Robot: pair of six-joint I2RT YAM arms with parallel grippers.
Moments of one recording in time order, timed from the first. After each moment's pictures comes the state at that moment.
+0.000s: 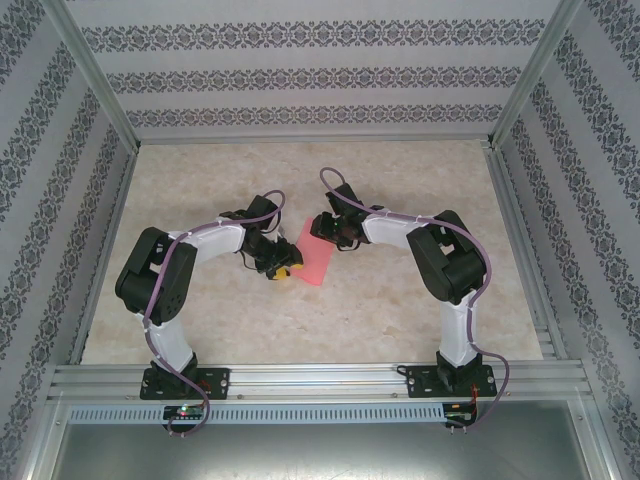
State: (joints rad) left arm -0.41 1.80 1.06 -0.55 0.56 -0.79; right arm 0.56 2.02 1.24 -0.19 -0.18 0.83
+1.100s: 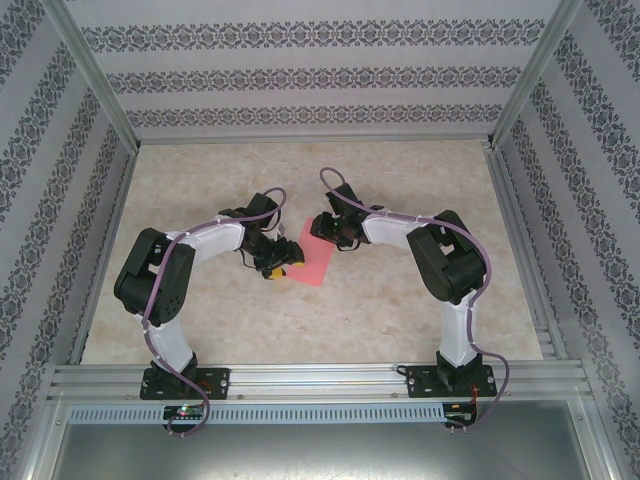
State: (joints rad) left arm -0.41 1.80 1.09 -0.59 0.54 -0.73; right arm 0.56 2.02 1.24 -0.19 -0.18 0.83
